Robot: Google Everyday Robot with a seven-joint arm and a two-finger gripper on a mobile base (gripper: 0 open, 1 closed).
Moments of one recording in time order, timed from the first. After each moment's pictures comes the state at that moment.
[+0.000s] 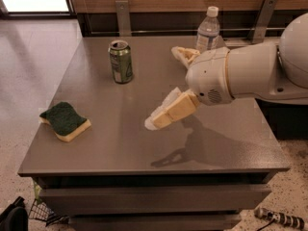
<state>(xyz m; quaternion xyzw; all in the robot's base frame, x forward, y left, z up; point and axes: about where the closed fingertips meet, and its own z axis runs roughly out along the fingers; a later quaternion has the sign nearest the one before) 0.478 -0.016 0.941 -0.55 0.65 0.21 0.48</state>
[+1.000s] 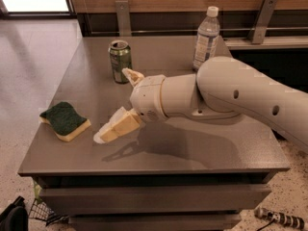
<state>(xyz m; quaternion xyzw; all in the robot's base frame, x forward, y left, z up) 0.489 0.098 0.884 -0.55 0.61 0.29 0.49</state>
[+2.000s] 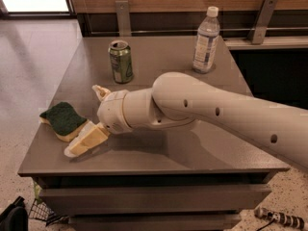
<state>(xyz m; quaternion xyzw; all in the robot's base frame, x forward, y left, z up) 0.487 0.177 0.836 -0.57 0.60 0.32 0.46</state>
